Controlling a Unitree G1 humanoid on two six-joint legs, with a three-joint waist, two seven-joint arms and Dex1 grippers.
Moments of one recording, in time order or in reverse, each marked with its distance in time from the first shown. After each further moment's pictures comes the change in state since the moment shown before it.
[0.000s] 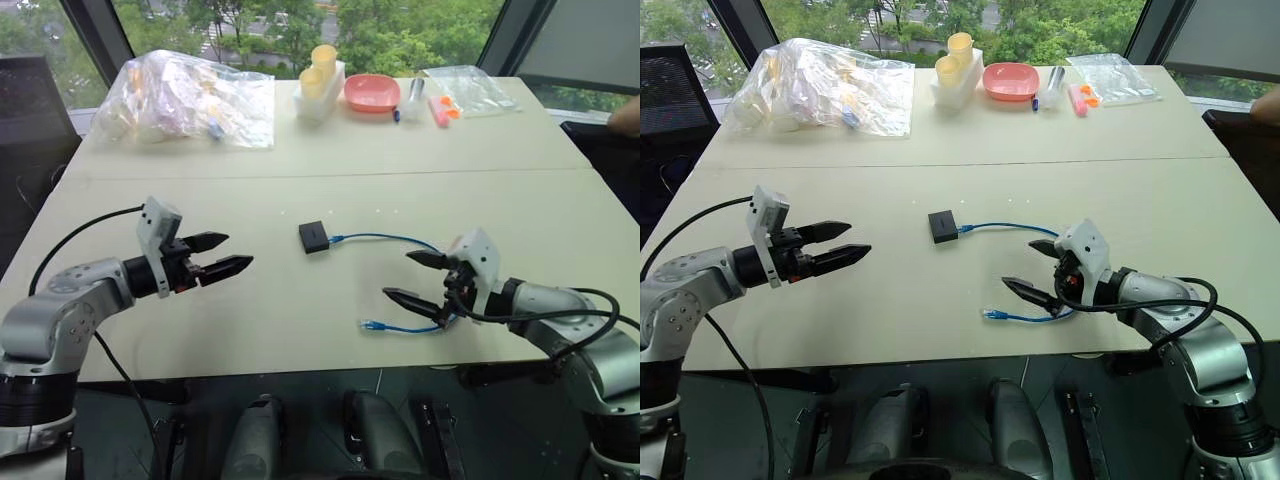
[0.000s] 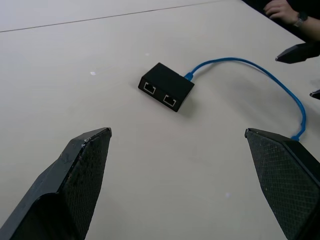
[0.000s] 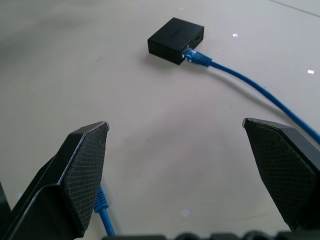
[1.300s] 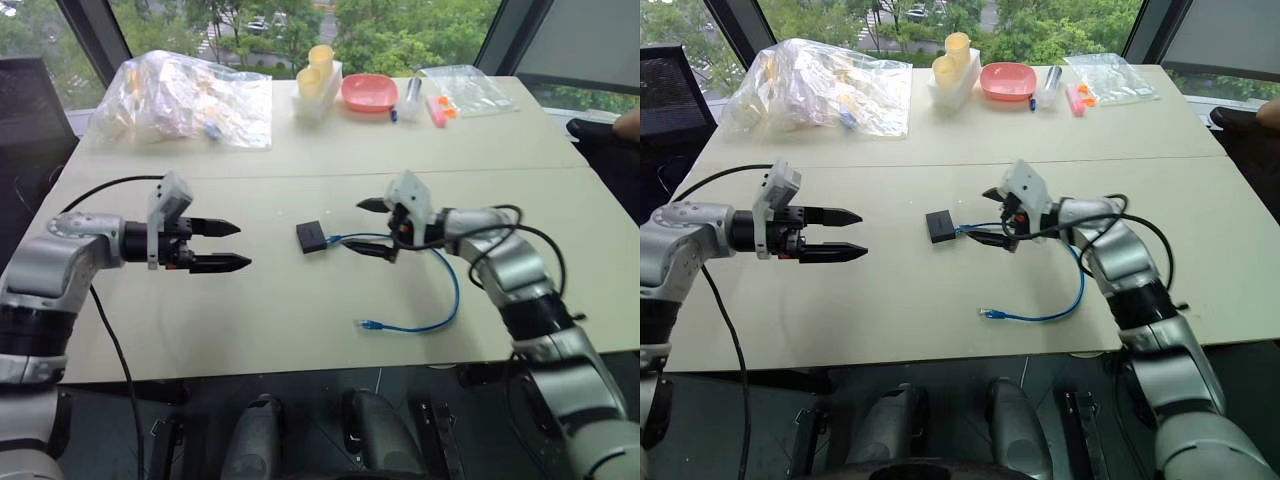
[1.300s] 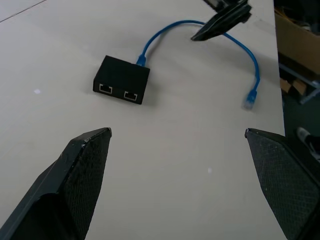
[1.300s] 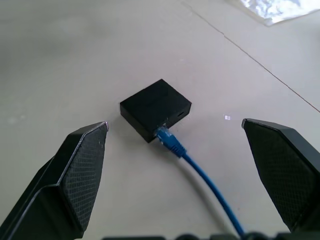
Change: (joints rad) left arm -0.353 0.149 -0.274 0.363 0.194 -0.163 -0.487; right arm -0.659 0.222 0.340 0.810 -0.298 -0.336 0.227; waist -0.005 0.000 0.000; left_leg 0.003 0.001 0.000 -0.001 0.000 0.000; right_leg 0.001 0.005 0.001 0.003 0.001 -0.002
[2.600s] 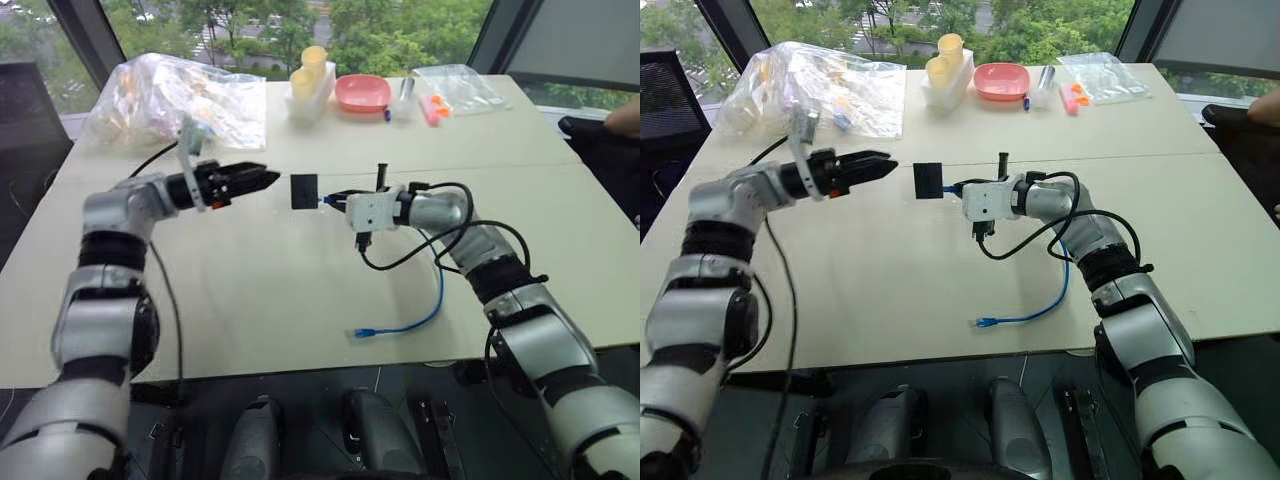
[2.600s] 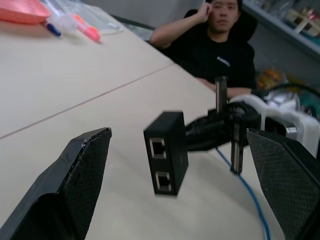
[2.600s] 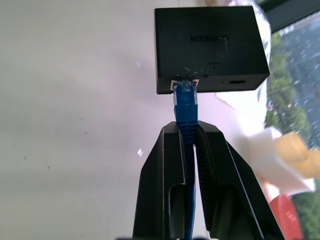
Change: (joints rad) left arm -0.506 -0.378 0.115 0.779 0.070 -0.070 0.047; right arm -0.113 0.035 0.082 0.233 -0.575 -0.834 -0.303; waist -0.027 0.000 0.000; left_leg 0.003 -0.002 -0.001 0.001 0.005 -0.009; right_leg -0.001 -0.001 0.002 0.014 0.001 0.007
